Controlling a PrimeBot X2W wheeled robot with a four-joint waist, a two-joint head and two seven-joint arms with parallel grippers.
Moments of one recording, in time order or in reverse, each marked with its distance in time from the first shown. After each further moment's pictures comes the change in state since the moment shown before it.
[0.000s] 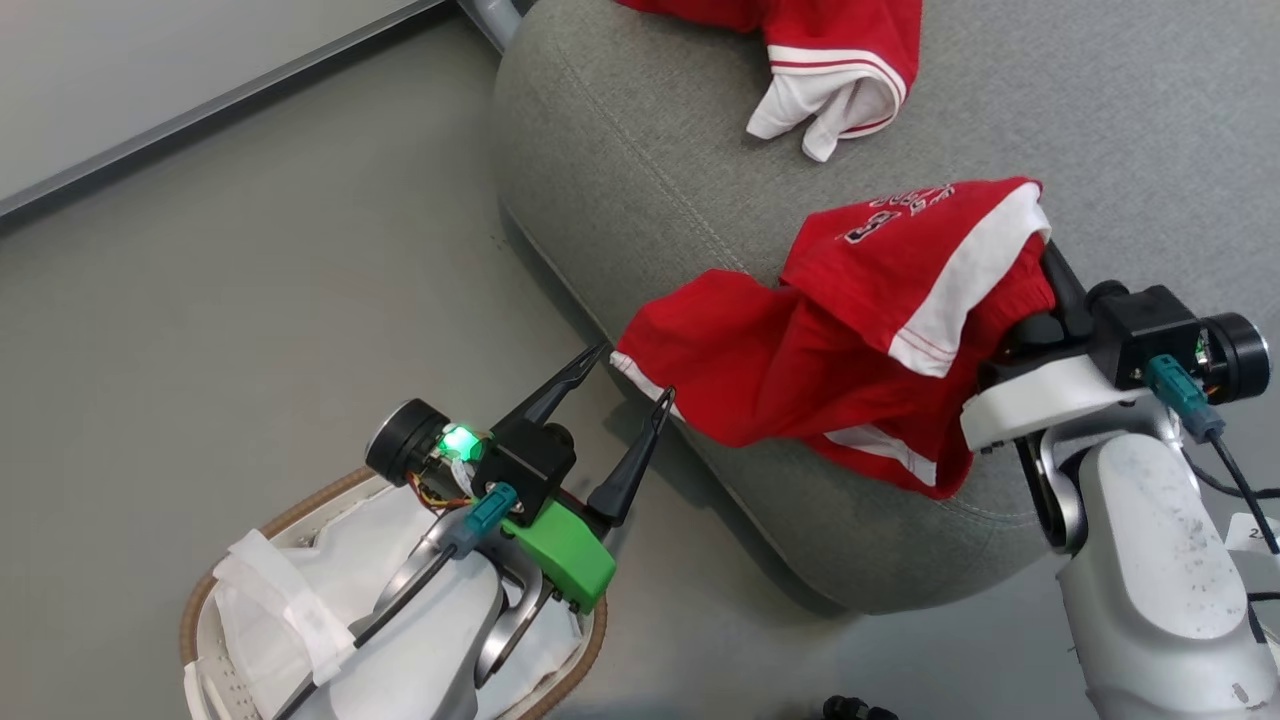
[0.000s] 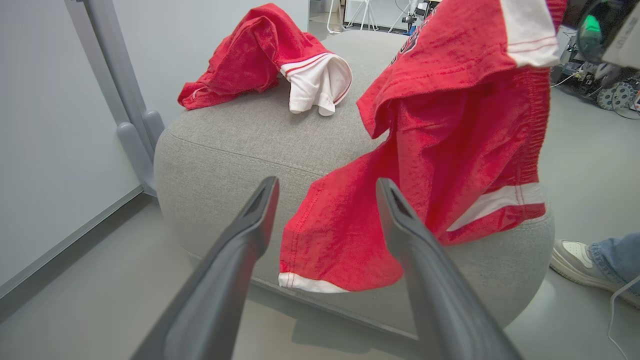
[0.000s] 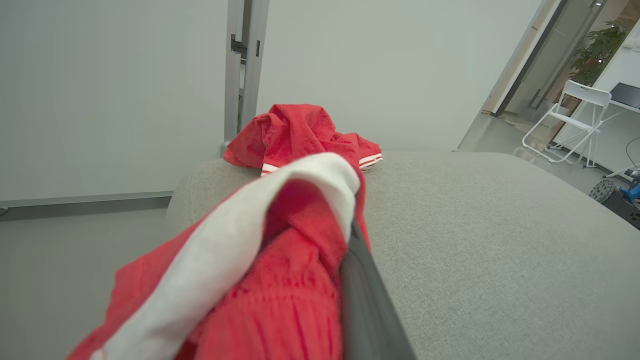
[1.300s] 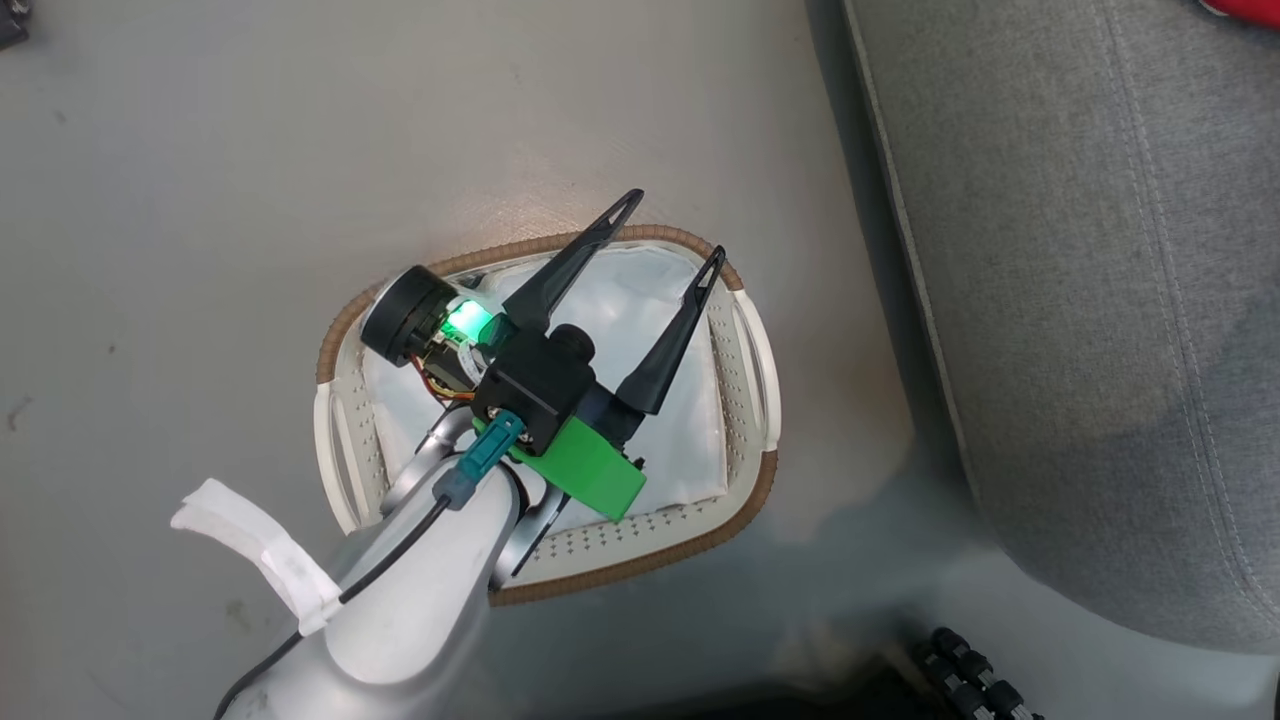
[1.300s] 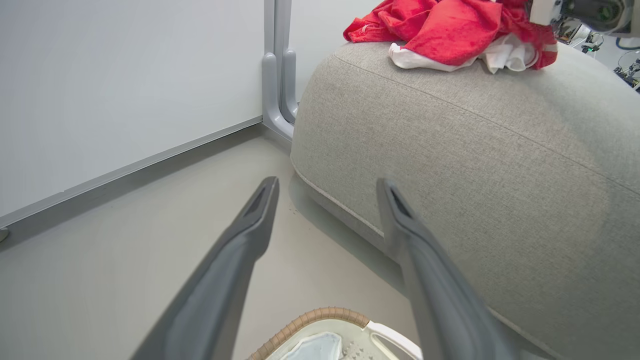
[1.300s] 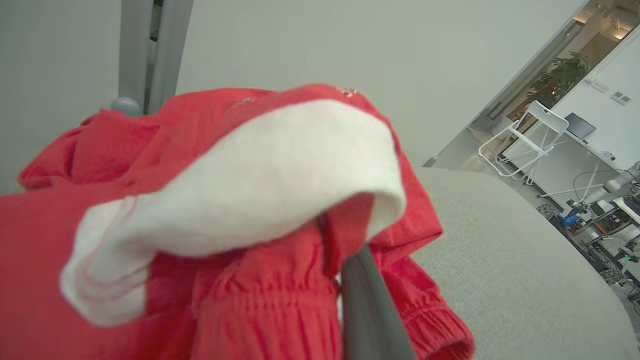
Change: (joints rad) left arm -0.113 -0.030 0.058 -0.178 0.078 0.000 0.000; right arm -0.589 -0.285 -0.491 0.401 -0.271 0.000 0.000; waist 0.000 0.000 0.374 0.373
